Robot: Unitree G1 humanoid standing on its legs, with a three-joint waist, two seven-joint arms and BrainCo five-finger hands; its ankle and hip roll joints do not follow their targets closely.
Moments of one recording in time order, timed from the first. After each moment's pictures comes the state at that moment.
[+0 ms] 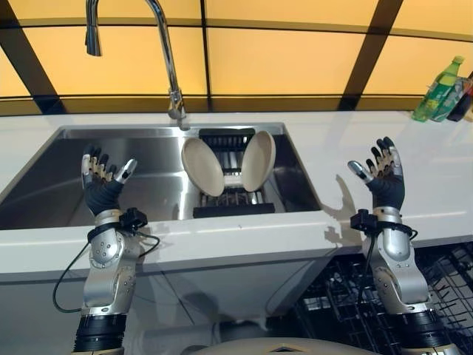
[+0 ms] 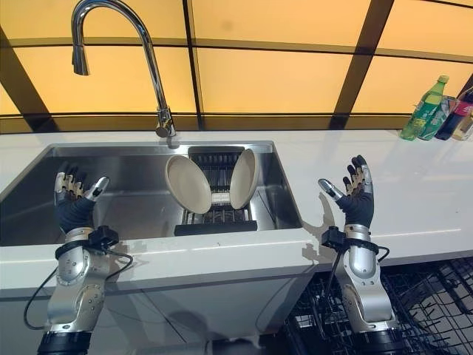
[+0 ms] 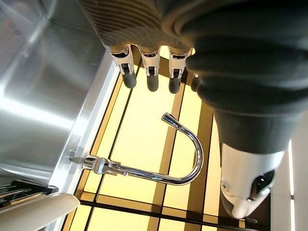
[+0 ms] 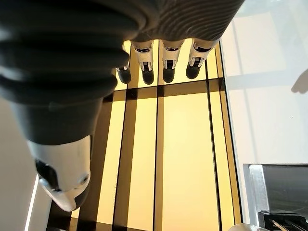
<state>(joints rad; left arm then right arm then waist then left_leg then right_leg) 0.00 0.34 0.14 -0.13 -0.49 -0.12 0.37 0.01 -0.38 0.01 -0.17 0.40 -0.14 -0.36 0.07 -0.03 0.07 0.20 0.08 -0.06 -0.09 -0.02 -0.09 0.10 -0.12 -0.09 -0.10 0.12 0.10</state>
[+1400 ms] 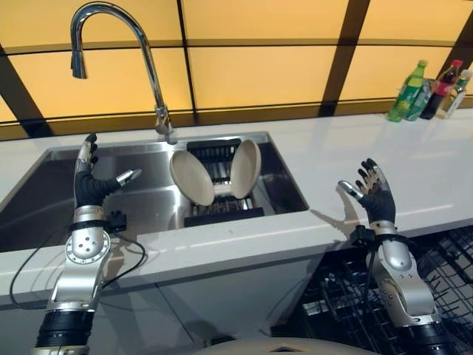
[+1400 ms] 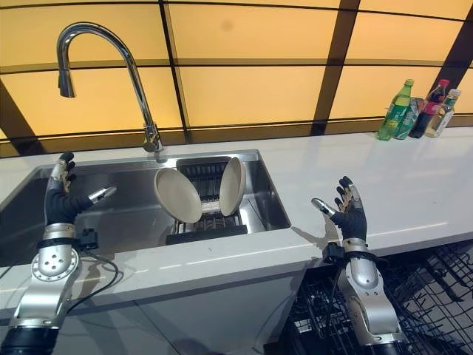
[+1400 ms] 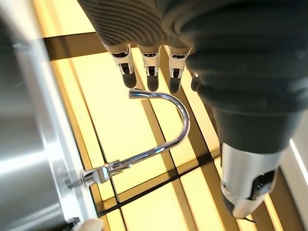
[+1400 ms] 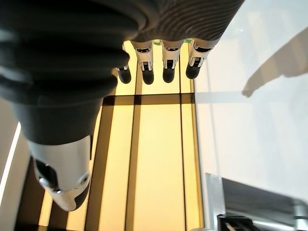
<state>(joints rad) 0.00 0.62 0.14 -0.01 -0.07 -0.12 0.29 0.08 -0.42 0.00 -0.14 0.41 -0.02 -0.24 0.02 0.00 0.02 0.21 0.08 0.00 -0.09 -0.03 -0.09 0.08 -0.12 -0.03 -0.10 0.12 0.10</state>
